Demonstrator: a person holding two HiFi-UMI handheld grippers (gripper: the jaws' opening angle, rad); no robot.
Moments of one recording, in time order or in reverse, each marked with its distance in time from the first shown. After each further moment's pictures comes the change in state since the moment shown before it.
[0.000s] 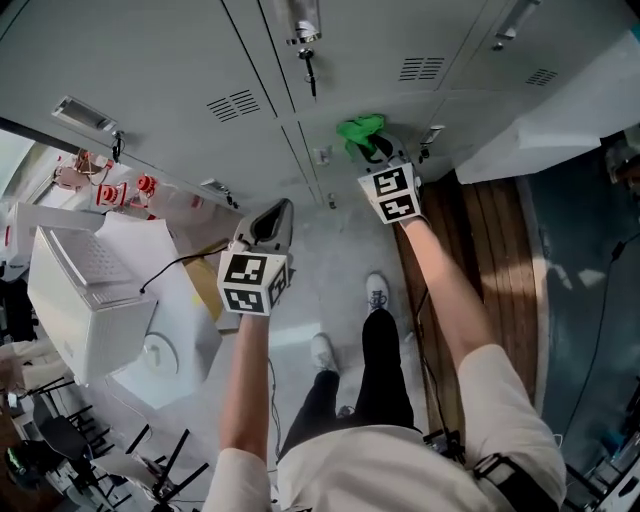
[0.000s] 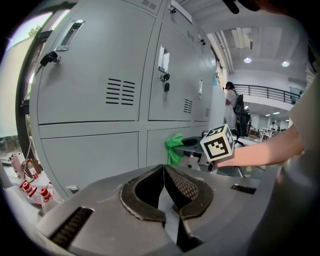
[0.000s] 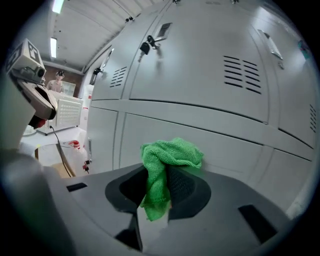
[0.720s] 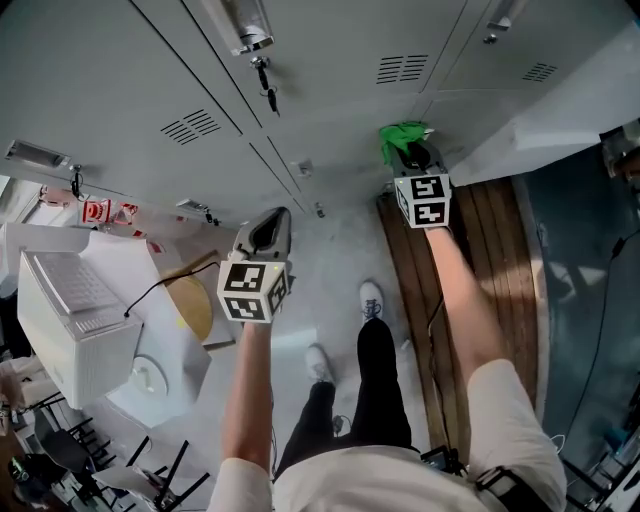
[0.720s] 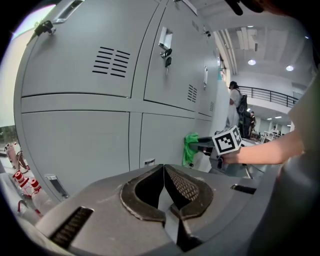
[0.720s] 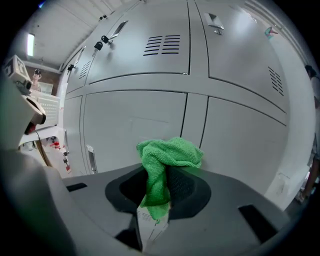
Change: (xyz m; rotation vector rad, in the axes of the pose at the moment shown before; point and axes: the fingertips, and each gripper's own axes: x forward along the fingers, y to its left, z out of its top) left arm 0.064 -0.012 -0.025 -0.047 0.019 -0.002; right arm -0.025 -0.113 -0.087 0.111 0.056 -0.191
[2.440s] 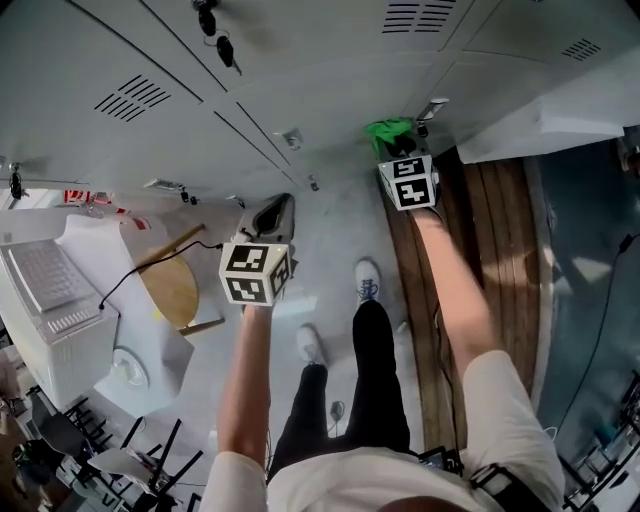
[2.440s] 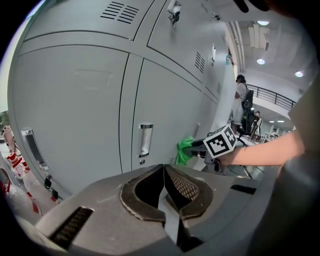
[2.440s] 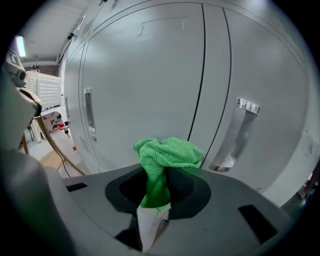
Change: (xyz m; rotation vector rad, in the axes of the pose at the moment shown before) left arm 0.063 -0.005 -0.090 -0.071 0.108 -0.012; right arm 0.052 0.037 -0.131 0.001 0.249 0.095
